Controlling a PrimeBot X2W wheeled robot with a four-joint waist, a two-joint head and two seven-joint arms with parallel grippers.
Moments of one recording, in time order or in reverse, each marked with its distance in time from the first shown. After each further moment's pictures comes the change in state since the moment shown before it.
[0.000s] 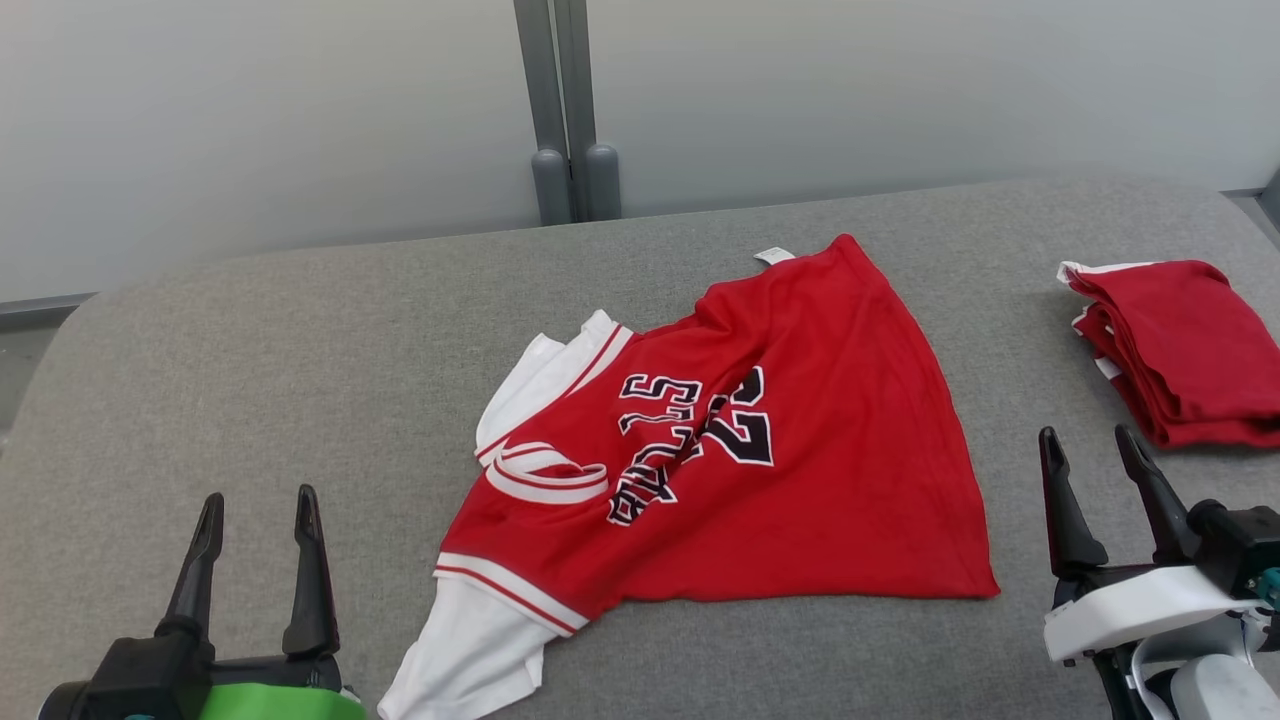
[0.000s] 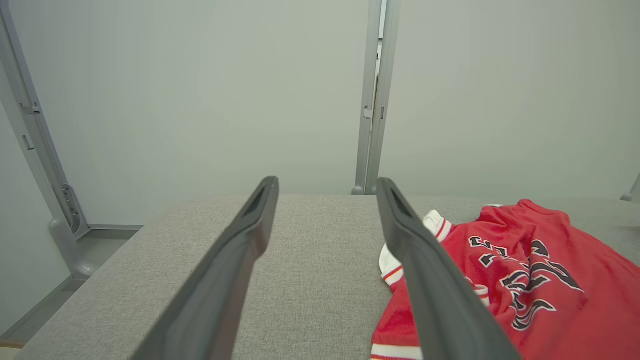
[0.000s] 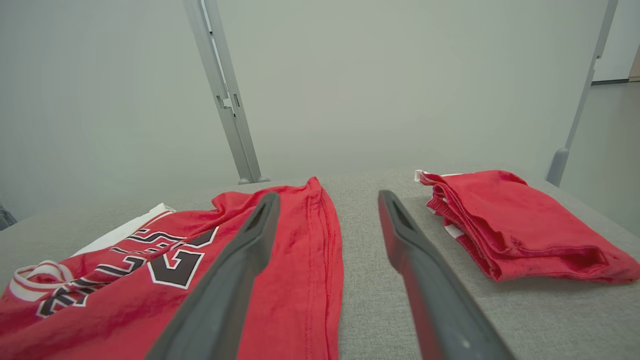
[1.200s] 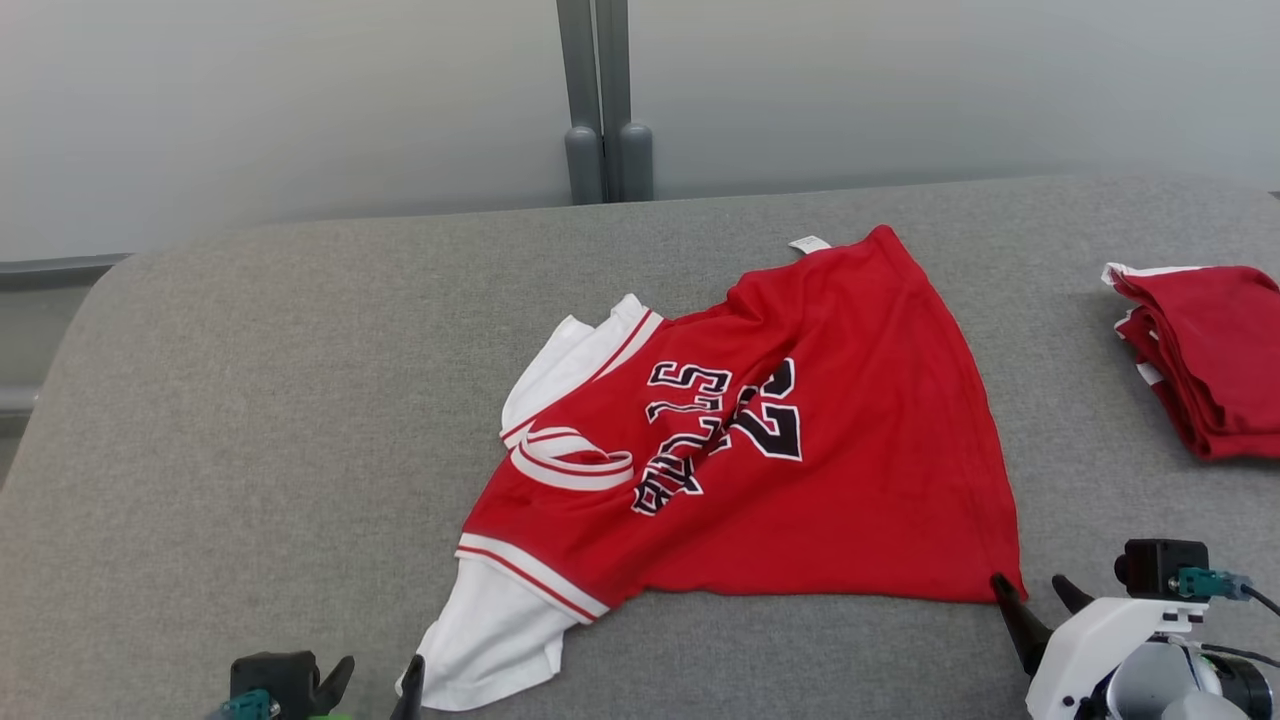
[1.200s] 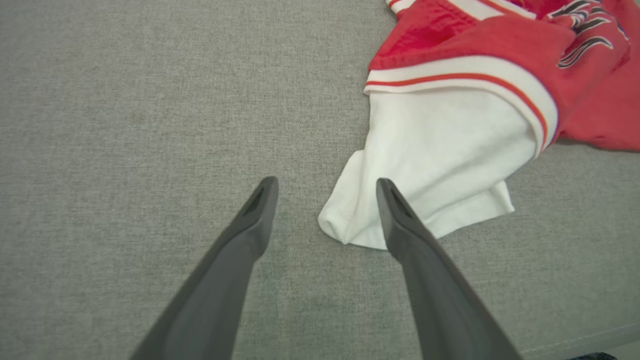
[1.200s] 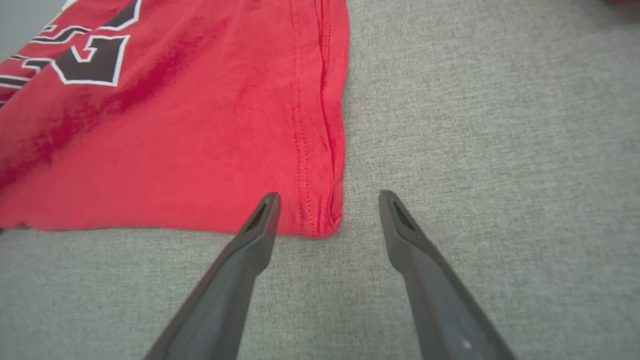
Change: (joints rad) left arm 0.014 -0.036 -0.059 0.259 -0.073 -0.187 0.411; right arm -0.023 -0.044 0.084 0.244 0.184 0.000 0.402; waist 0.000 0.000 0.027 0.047
